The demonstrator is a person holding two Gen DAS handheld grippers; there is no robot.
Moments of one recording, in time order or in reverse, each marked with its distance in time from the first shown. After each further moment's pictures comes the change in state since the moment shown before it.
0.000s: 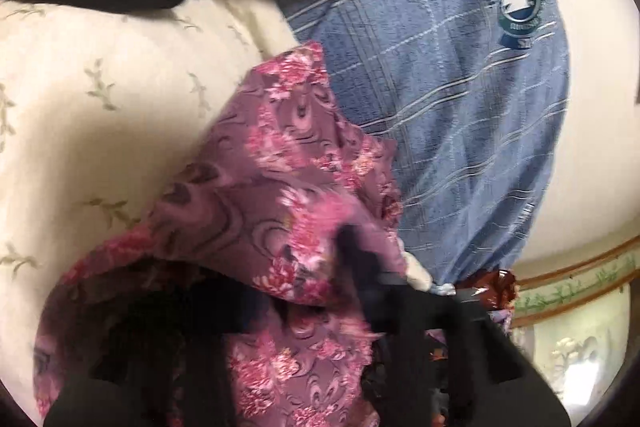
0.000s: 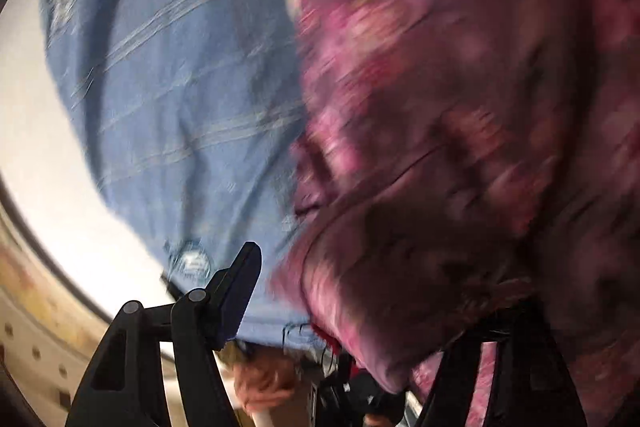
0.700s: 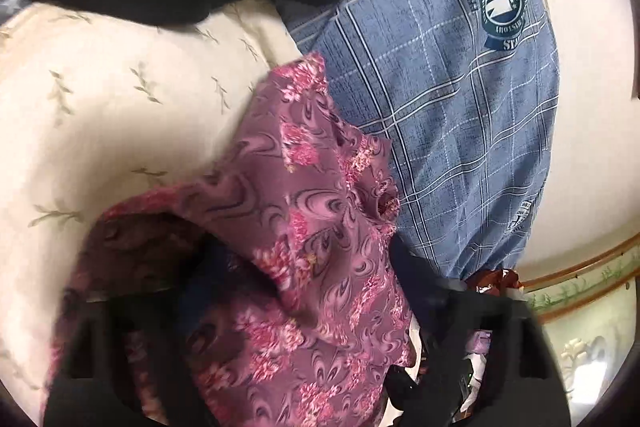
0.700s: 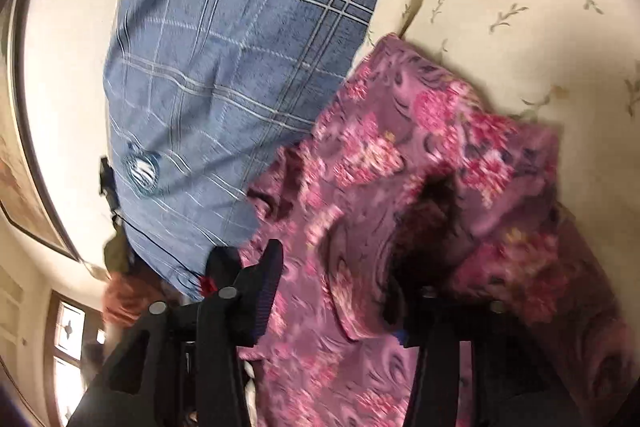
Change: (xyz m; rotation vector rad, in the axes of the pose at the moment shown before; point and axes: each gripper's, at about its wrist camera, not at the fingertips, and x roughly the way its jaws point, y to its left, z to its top) left arm -0.026 0.003 -0.012 0.005 -0.042 0.044; right arm -0.046 0.037 0.025 -0.628 0.031 -0.184
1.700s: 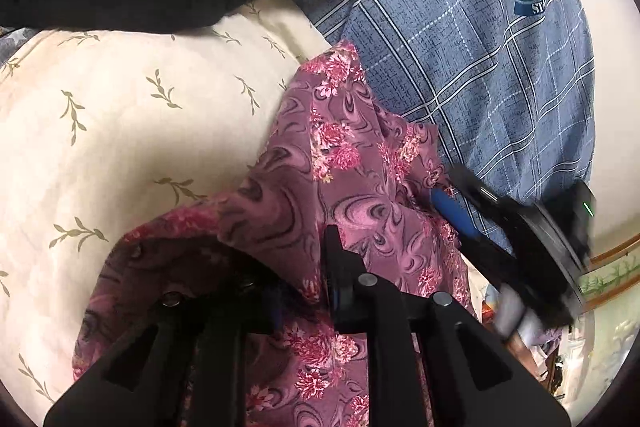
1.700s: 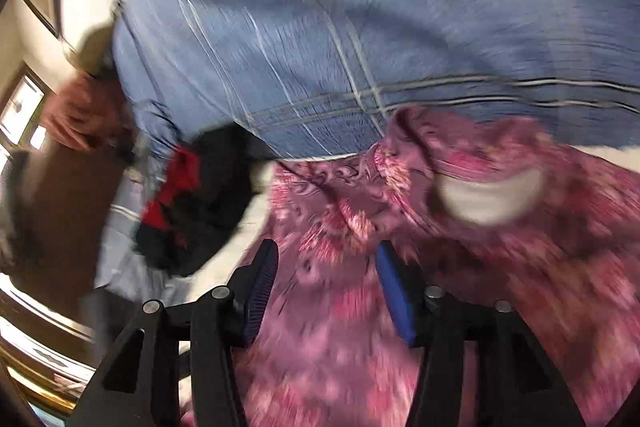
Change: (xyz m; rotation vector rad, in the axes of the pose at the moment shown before) left arm 0.005 0.002 -0.002 0.106 -0.010 0.185; right arm 0.209 0.173 -0.035 -0.673 0.443 -0.134
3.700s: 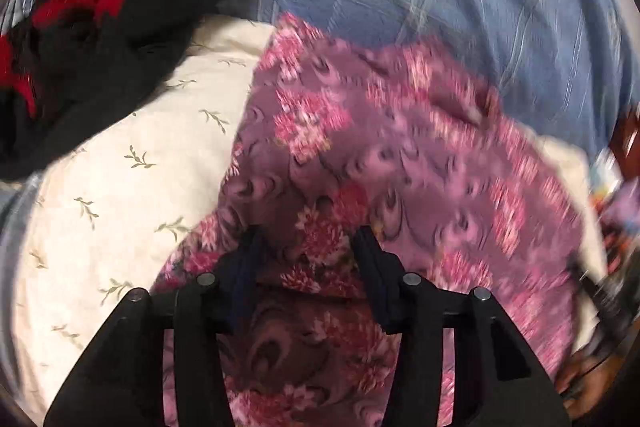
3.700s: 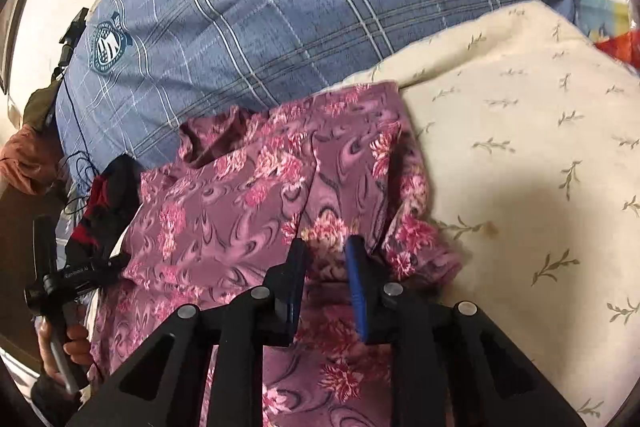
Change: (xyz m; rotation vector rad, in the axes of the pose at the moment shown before) left arm 0.027 -0.047 -0.025 0.502 0.031 0.373; right arm -0.188 -0.140 -0.169 0.183 -0.283 -0.294
